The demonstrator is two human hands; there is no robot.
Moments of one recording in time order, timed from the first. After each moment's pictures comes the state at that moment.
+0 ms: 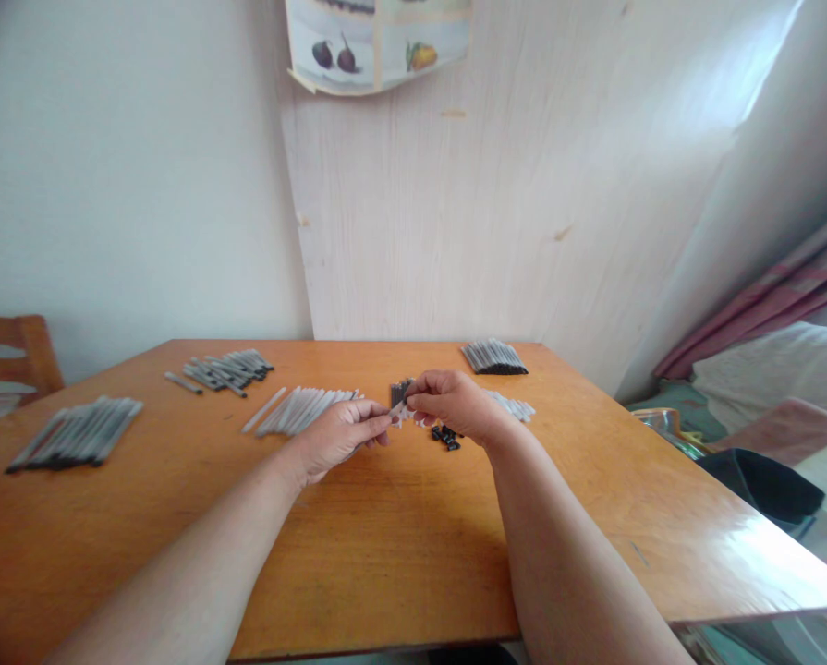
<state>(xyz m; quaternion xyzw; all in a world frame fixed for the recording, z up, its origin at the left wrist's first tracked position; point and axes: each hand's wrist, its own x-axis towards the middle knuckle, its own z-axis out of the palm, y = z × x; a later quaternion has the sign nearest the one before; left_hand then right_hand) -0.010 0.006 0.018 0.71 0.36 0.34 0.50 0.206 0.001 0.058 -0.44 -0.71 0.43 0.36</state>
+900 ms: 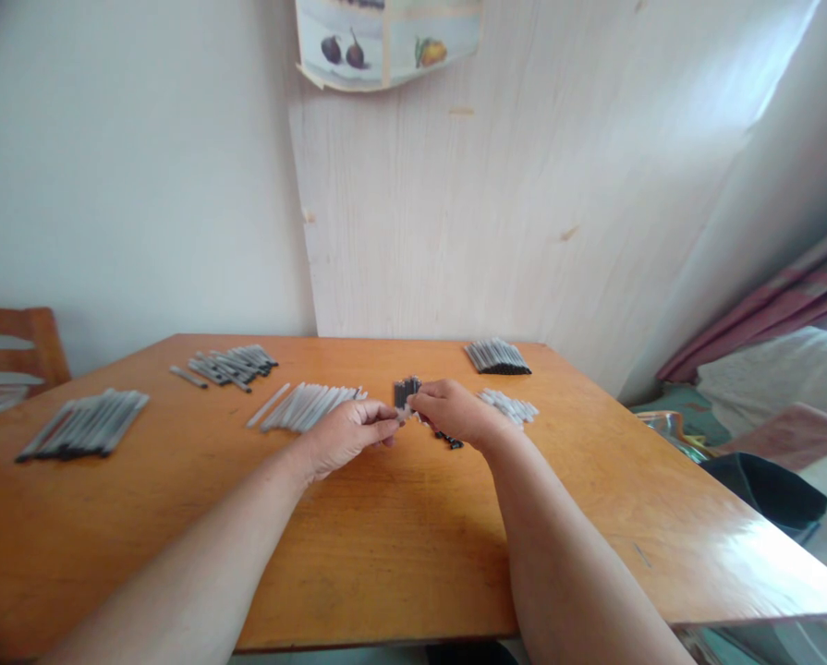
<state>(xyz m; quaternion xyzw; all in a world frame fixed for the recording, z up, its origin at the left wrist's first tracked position) -0.007 0.005 0.015 0.73 0.36 0.33 0.48 0.194 -0.006 0.060 -0.51 -0.74 0.32 0.29</state>
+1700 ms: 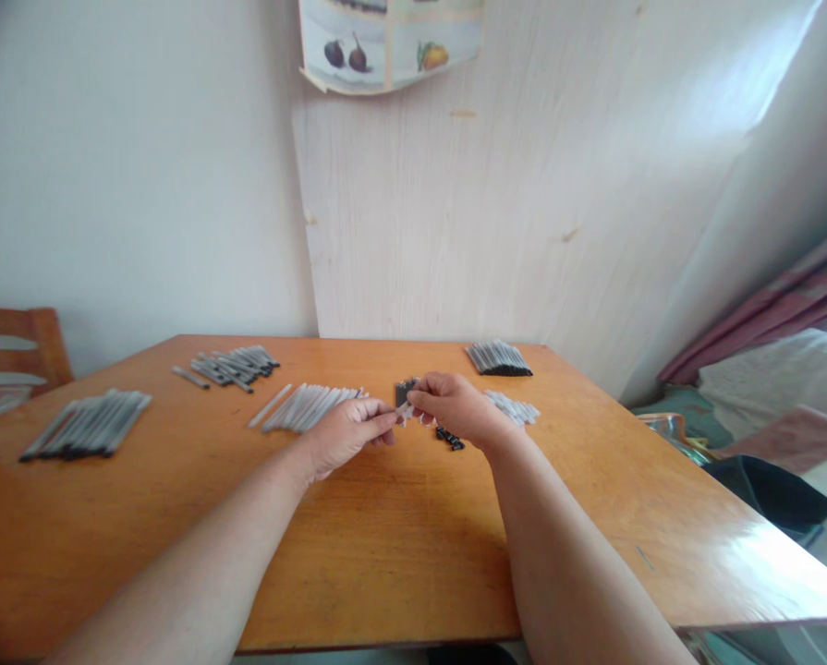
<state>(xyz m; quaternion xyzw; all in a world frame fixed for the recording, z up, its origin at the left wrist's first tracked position) -0.009 0.005 0.018 0.72 0.37 0.34 0.48 0.199 0.003 0.052 -0.46 -0.72 0.38 0.34</state>
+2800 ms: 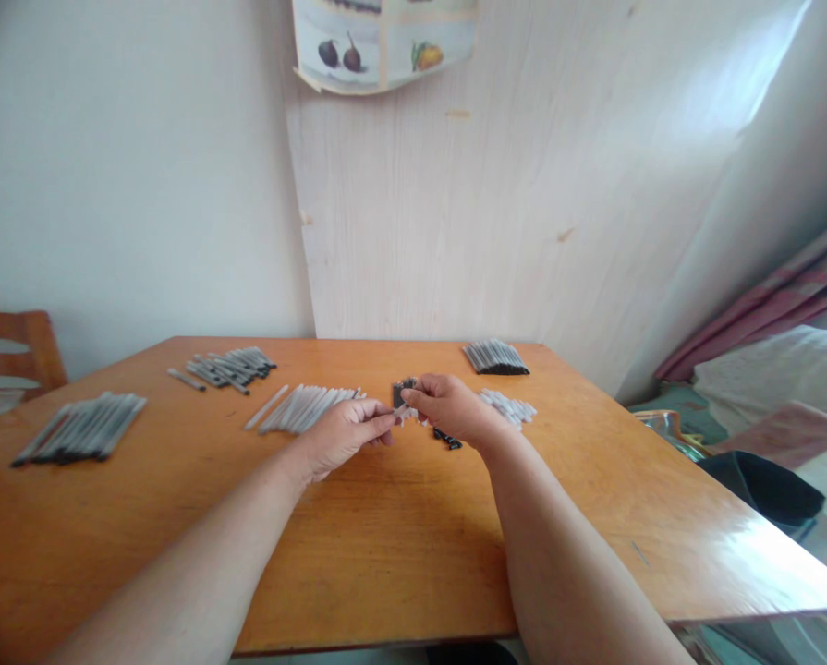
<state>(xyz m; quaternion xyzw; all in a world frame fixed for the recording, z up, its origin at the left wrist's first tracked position) -0.008 0.003 0.019 0.73 0.36 0.34 0.48 0.196 0.001 0.052 -0.49 -0.74 0.31 0.33</state>
